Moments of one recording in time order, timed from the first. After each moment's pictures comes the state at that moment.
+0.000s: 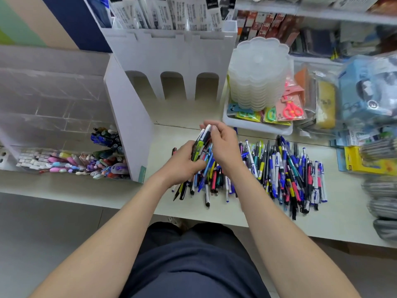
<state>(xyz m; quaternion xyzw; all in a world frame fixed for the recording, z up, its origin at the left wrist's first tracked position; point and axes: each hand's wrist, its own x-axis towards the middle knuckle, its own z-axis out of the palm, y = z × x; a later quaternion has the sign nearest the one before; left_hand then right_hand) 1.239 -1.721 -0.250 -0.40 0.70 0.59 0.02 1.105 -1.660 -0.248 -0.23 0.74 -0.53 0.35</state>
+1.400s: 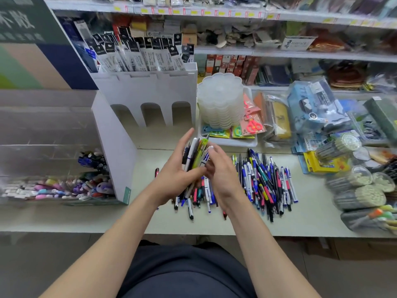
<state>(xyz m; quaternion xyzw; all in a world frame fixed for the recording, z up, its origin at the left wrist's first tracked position) 1.231 -1.667 -0.165 -0.26 0.68 0.67 -0.13 1.126 -1.566 -0.167 -0.12 0.59 -0.67 0.43</state>
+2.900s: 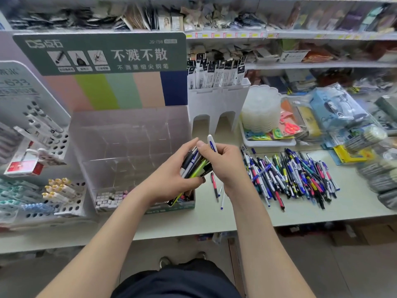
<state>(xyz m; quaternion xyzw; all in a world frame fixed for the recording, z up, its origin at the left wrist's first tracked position) 1.441 -1.829 -0.098 -0.19 0.80 0.57 -0.01 1.308 -1.713 -0.106 -0.16 0.68 -0.63 0.34</state>
